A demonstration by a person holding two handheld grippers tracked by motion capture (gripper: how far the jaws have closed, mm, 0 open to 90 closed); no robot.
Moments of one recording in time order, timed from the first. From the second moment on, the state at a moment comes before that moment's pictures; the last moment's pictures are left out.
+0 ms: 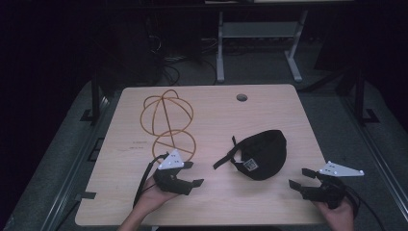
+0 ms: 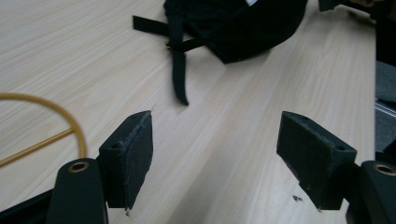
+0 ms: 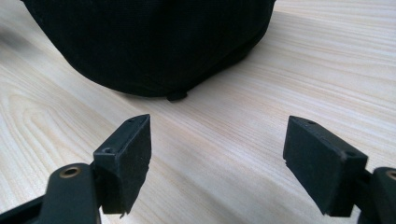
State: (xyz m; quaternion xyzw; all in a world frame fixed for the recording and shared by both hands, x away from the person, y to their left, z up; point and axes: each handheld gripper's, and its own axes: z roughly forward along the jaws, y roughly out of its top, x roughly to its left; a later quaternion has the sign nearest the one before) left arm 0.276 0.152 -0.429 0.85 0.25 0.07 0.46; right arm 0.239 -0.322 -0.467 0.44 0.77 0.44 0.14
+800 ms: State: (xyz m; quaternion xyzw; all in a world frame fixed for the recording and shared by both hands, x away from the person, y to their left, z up) left arm 0.296 0.069 -0.387 0.88 0.16 0.05 0.45; right arm 0.238 -0.323 -0.466 0.43 0.77 0.45 0.14
